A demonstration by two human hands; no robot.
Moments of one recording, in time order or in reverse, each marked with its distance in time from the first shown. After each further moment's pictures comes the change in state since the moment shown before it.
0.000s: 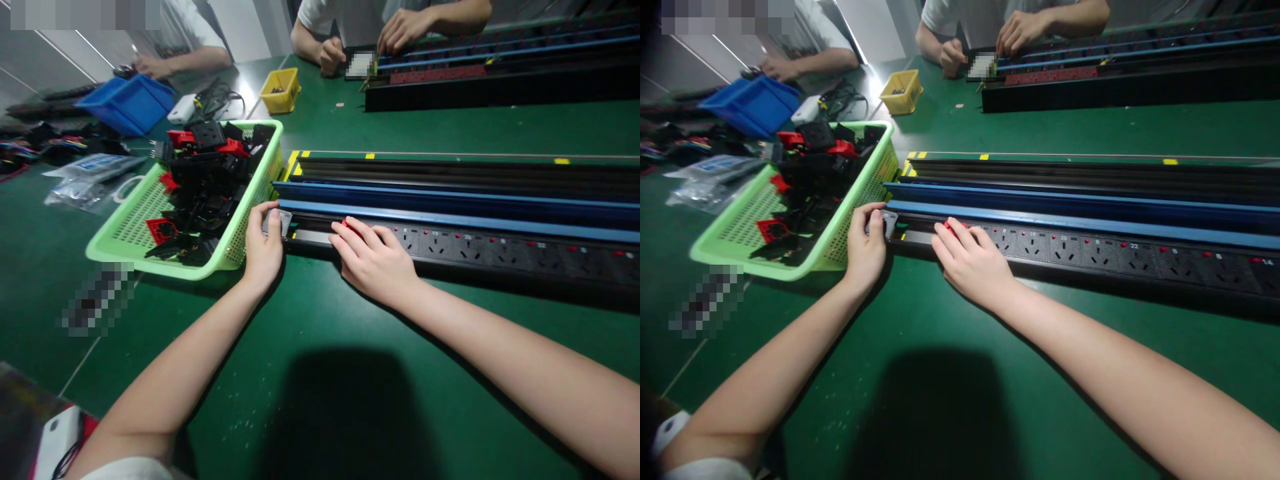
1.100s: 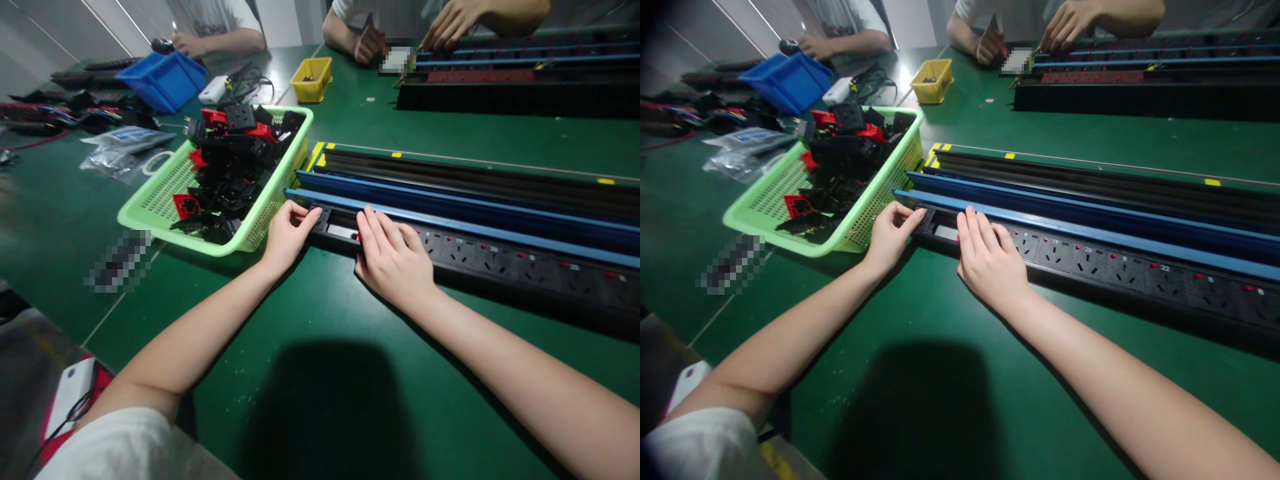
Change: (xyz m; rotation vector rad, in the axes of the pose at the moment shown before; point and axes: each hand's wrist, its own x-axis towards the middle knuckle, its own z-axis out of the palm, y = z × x) left_hand -0.004 0.002 0.003 0.001 -0.116 -0.159; right_hand 0.004 -0.005 -0.004 -0.046 -0.043 0.109
